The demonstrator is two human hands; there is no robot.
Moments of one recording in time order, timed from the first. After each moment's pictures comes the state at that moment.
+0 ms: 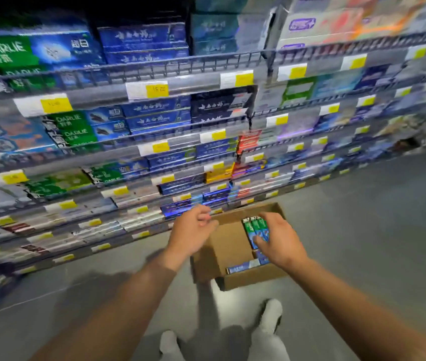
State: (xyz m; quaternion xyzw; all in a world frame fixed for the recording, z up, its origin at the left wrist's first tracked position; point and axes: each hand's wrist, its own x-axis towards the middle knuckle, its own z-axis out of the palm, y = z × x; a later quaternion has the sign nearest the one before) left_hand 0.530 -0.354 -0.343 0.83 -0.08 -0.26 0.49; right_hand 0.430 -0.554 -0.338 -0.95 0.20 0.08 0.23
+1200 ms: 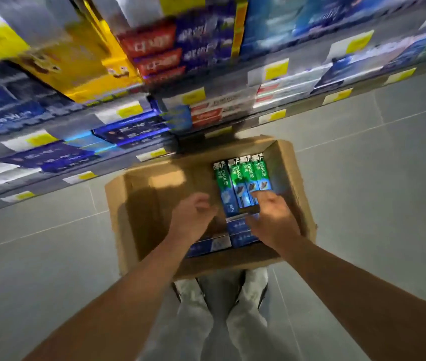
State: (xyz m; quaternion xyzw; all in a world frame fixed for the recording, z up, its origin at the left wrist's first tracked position) left_hand 0.593 -0.700 -0.832 0.84 0.09 -0.41 0.35; right_hand 0.516 -0.879 -0.850 -0.93 0.18 0.21 0.26
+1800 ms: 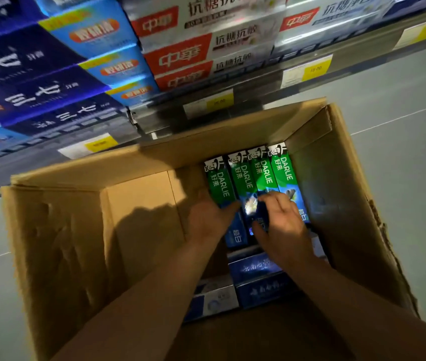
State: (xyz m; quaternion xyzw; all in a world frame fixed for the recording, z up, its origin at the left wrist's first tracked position) left_hand 0.602 -0.761 -1.141 0.88 0.07 -0.35 0.32; right_hand 0.516 -0.897 -1.116 -0.95 0.16 0.07 0.28
